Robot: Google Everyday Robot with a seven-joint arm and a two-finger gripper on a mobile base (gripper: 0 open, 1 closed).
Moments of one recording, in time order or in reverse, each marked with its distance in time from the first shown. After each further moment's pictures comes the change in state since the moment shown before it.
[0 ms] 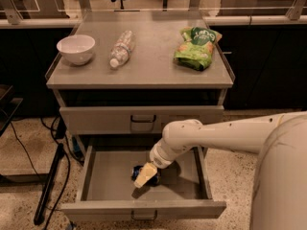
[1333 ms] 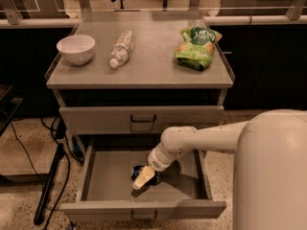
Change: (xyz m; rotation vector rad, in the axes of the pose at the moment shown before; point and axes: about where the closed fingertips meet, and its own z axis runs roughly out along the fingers) arm 0.005 -0.010 0.053 -0.048 -0.010 0.025
